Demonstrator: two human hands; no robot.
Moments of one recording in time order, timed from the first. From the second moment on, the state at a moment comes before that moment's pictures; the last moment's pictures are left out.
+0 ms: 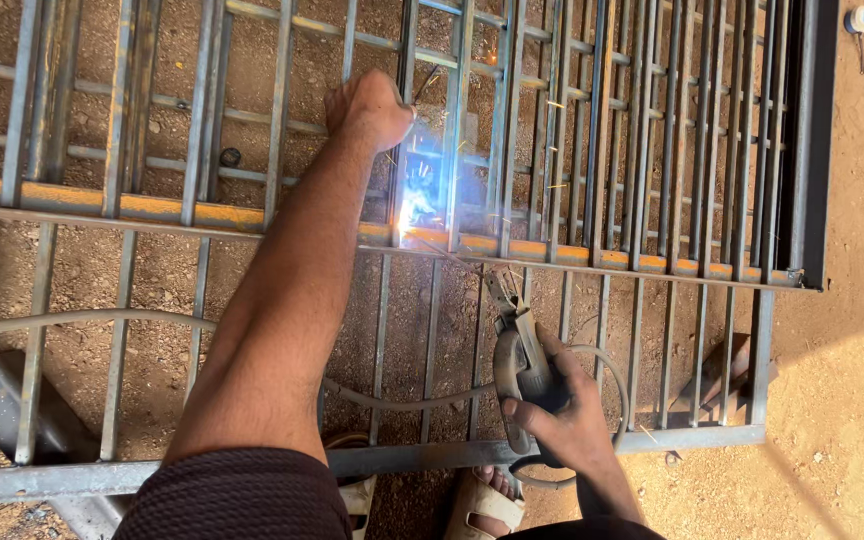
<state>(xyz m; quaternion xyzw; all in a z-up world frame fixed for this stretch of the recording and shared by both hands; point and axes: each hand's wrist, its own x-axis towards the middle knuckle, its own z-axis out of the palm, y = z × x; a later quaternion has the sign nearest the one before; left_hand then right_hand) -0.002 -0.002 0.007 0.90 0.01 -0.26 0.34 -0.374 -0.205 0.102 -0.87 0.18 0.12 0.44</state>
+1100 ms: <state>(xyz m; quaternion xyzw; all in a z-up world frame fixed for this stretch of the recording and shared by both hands) 0.011 0.003 -0.018 0.93 -0.07 -0.09 0.36 -0.371 -0.203 0.107 -0.86 0.19 0.02 0.48</state>
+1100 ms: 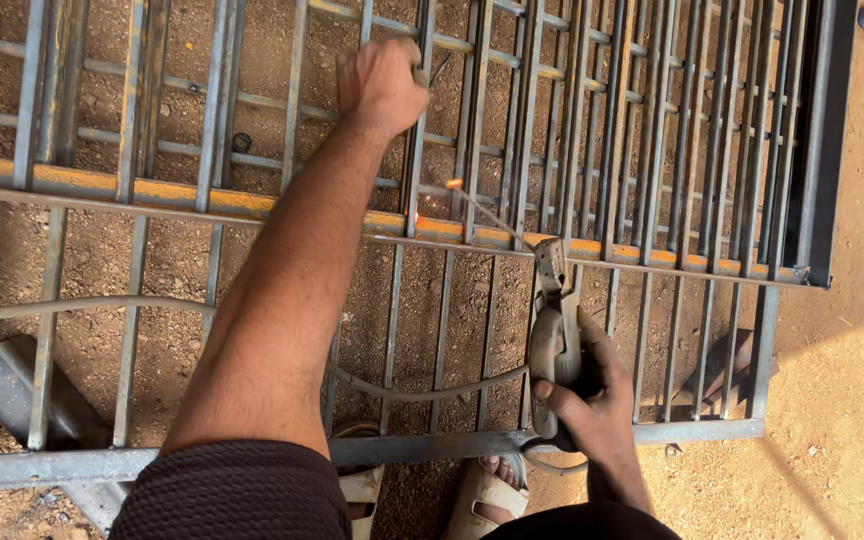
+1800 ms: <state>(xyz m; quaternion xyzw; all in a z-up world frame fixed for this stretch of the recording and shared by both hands) 0.021 0.069 -0.053 0.95 -0.15 -0.08 0.25 -0.360 -0.170 0.094 -0.88 0.13 0.09 0.44</state>
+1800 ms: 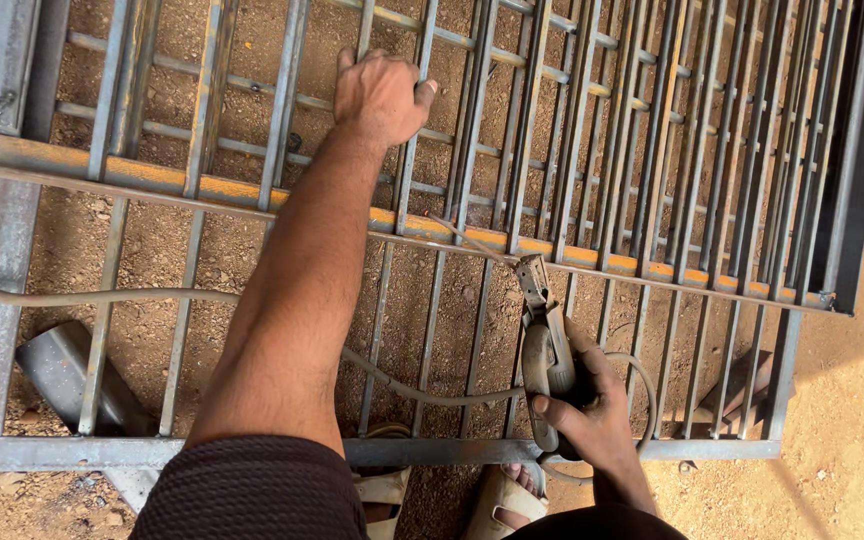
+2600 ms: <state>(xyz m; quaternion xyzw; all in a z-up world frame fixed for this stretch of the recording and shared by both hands) 0.017 0.068 -0.041 0.95 -0.12 -0.13 0.25 -0.360 -0.169 0.093 -0.90 0.15 0.09 0.40</state>
